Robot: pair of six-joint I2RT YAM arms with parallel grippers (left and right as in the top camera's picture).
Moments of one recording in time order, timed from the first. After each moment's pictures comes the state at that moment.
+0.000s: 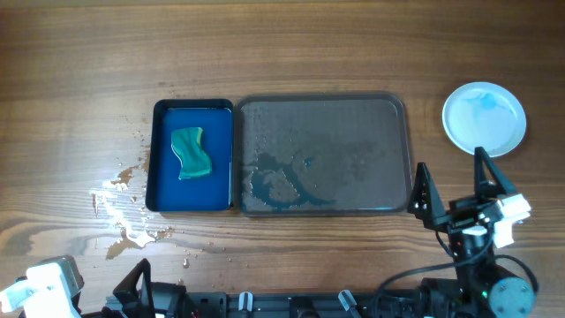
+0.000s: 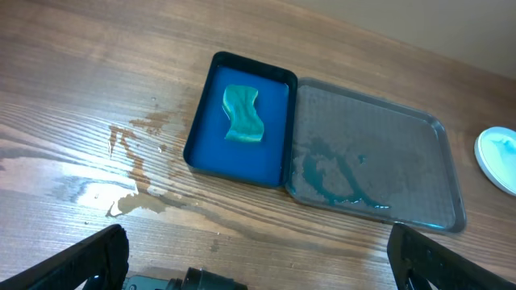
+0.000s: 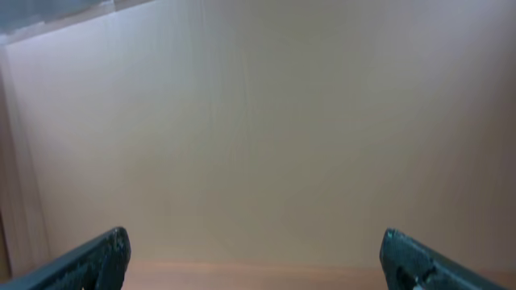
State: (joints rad) left arm -0.14 0.51 1.55 -1.68 -0.09 -0.37; right arm -0.06 0.02 0.21 0.17 -0.28 0.27
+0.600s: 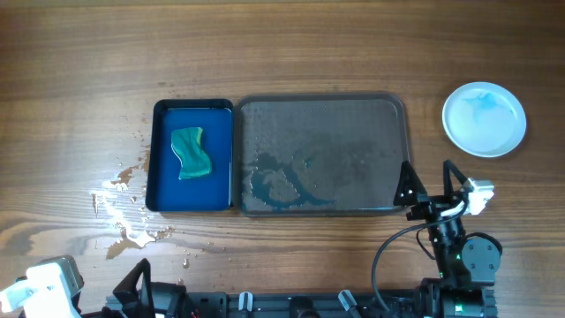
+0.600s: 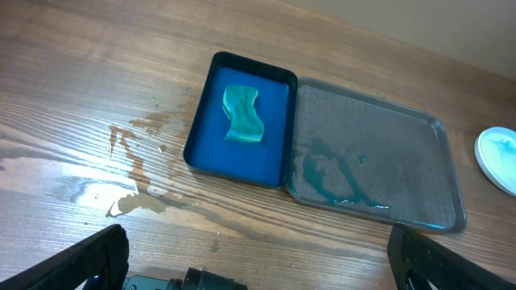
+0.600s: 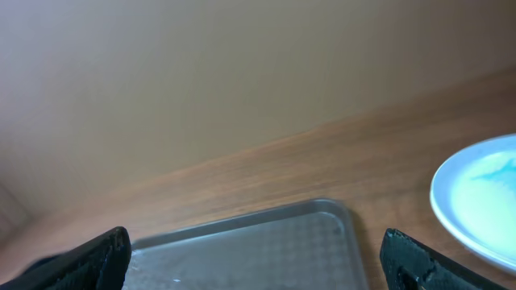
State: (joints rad) left arm -0.14 0.51 1.55 -1.68 -0.09 -0.37; right arm -0.06 0.01 0.01 0.01 -0.20 0.36
